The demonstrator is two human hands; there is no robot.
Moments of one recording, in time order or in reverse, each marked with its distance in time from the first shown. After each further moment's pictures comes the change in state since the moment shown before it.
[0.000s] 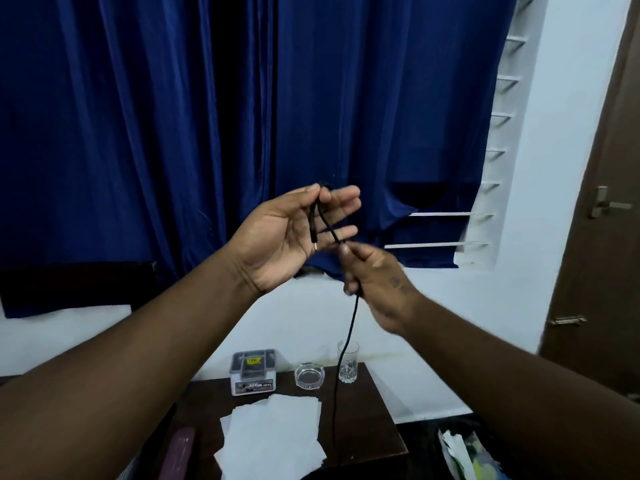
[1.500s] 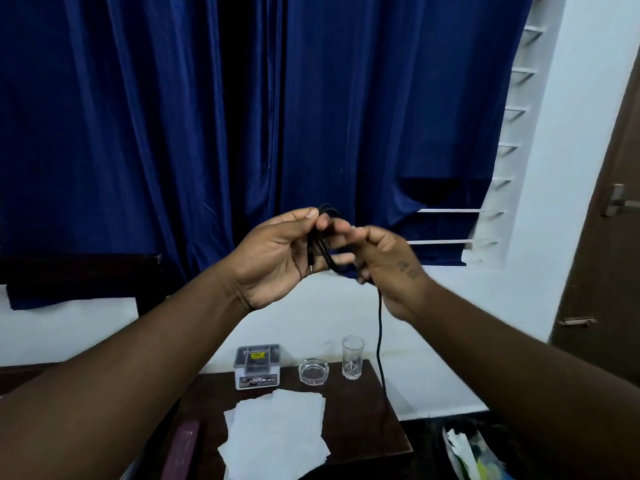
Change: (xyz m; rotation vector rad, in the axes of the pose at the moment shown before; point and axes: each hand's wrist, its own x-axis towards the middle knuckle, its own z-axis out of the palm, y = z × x) left_hand -0.012 -0.019 -0.029 0.019 -0.015 -0.060; right_hand 0.013 -0.009 0.004 -0.115 0.102 -0.004
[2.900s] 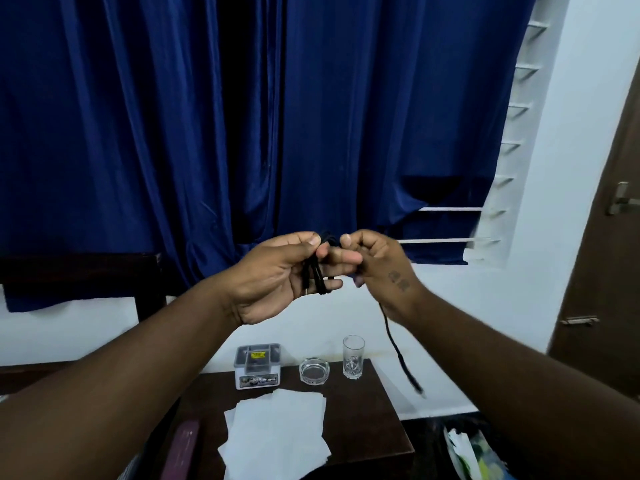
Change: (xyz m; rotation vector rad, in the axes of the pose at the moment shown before) left_hand -0.008 -0.017 -0.014 0.187 0.052 -0.128; right_hand 0.004 0.015 0.001 -0.043 -0.056 -0.120
